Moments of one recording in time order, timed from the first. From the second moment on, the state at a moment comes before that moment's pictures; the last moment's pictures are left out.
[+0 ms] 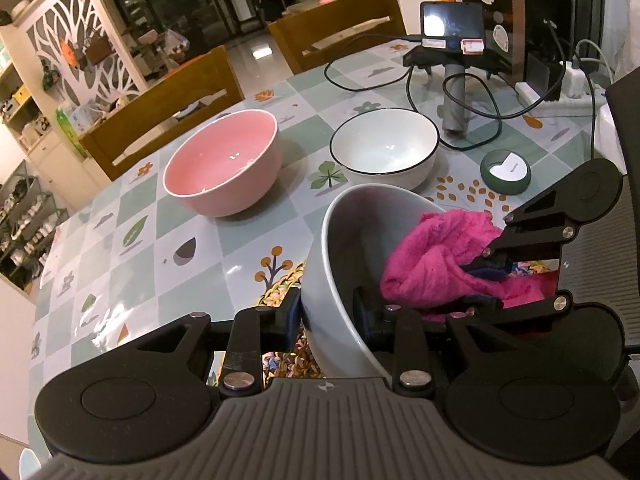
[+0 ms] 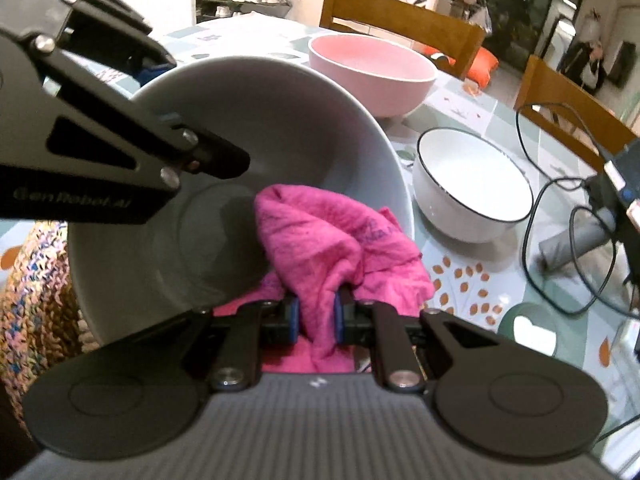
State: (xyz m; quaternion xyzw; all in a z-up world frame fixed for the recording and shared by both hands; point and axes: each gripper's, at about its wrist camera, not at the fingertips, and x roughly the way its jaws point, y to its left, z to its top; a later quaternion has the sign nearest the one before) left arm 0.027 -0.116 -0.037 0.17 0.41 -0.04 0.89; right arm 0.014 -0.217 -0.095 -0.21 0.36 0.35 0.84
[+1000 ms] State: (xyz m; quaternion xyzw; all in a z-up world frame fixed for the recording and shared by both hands) left arm 0.024 -0.101 -0.061 0.13 0.46 -0.04 0.88; right arm 0.021 -0.235 -0.097 0.01 0.47 0.34 0.82
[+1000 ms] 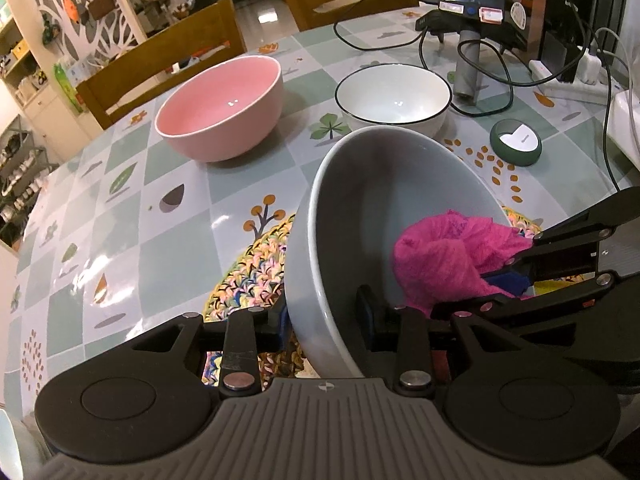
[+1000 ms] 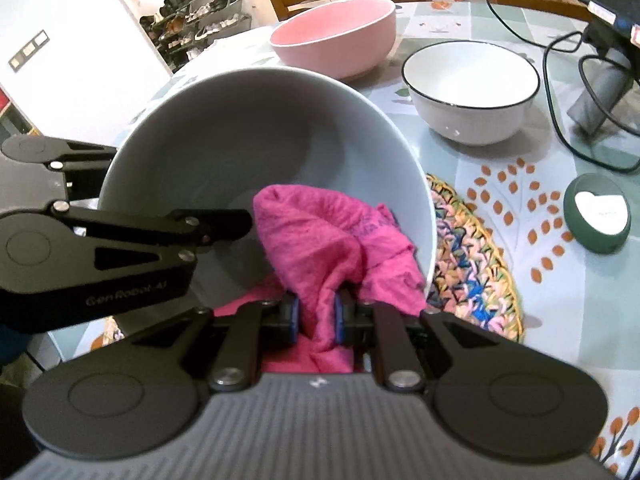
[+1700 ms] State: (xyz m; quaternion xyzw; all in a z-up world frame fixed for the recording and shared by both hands) left arm 0.018 -0.089 -0.046 0.12 0.45 -0.04 0.89; right arm 0.004 -0.278 -0.092 0.02 0.46 0.37 0.81
